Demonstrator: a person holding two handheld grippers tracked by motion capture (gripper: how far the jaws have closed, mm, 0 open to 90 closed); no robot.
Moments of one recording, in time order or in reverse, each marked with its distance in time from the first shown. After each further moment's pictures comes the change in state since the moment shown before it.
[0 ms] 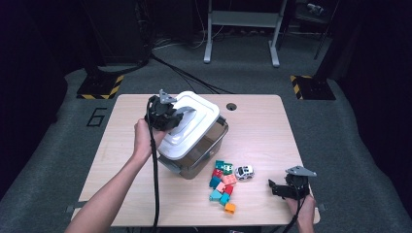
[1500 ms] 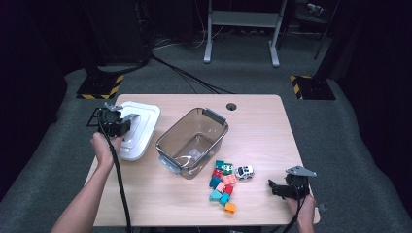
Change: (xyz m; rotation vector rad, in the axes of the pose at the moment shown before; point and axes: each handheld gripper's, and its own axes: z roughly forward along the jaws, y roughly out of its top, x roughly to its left) left arm 0.127 -0.116 0.014 0.120 0.332 -0.292; right arm 0.000 0.000 0.000 -0.005 0.000 0.001
